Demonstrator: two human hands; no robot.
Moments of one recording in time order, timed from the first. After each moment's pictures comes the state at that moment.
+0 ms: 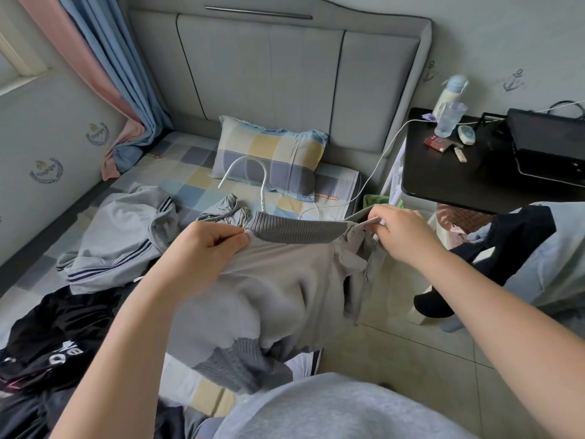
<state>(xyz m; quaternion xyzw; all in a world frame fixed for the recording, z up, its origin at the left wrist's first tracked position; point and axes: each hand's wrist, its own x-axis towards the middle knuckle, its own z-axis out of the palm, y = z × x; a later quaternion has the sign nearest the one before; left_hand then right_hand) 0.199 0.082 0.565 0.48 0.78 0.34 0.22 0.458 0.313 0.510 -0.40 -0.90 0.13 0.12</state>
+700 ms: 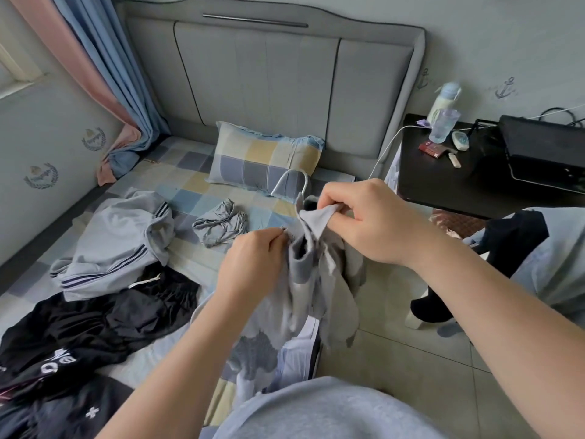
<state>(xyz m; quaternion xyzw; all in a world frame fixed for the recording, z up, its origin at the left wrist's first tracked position) 0.259 0.132 0.540 0.50 0.80 0.33 0.10 0.421 0.240 0.629 -0.20 -0.92 0.29 0.20</state>
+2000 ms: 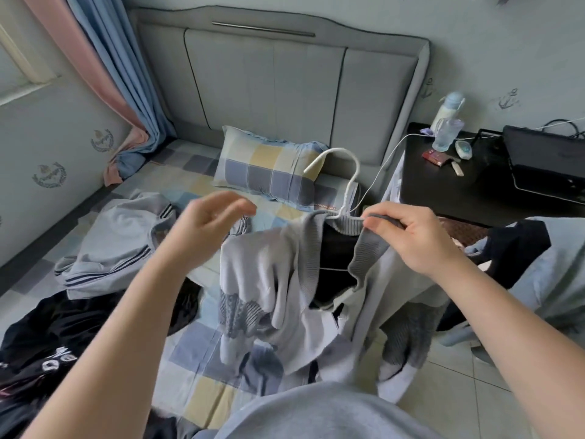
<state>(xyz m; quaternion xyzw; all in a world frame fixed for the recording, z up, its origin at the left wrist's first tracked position) 0.178 0.111 0.575 0.54 0.71 0.41 0.20 0.466 0.280 0.565 -0.22 -0.84 0.37 0.32</state>
